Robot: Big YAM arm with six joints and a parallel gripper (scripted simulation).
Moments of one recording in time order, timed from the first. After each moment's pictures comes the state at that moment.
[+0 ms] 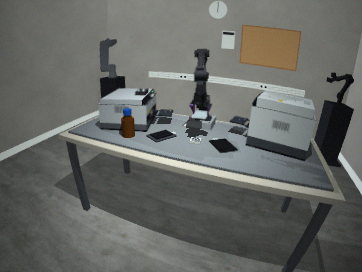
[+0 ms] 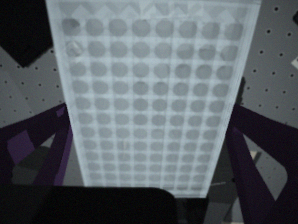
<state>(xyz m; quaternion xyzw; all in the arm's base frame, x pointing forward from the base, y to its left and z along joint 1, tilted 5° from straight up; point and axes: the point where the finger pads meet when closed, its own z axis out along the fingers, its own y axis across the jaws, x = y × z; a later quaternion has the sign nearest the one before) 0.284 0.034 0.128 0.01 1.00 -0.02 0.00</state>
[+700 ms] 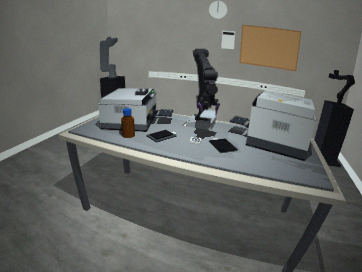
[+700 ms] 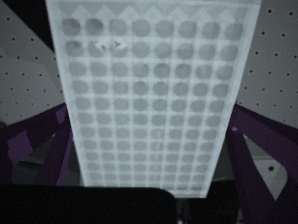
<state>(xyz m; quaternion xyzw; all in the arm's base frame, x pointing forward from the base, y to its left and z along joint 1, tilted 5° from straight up) 0.274 0.084 0.131 0.02 1.00 -0.02 0.00</state>
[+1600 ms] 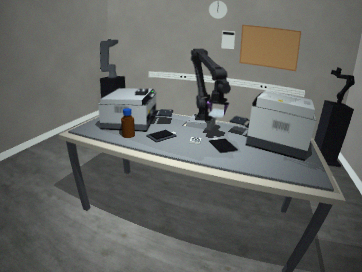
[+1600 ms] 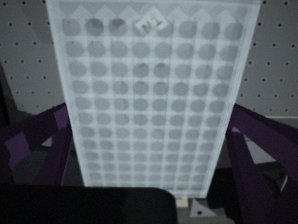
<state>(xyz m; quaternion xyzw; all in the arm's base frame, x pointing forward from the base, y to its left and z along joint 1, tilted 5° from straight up) 0.253 0.136 0.134 0.05 1.00 -0.03 0.00</state>
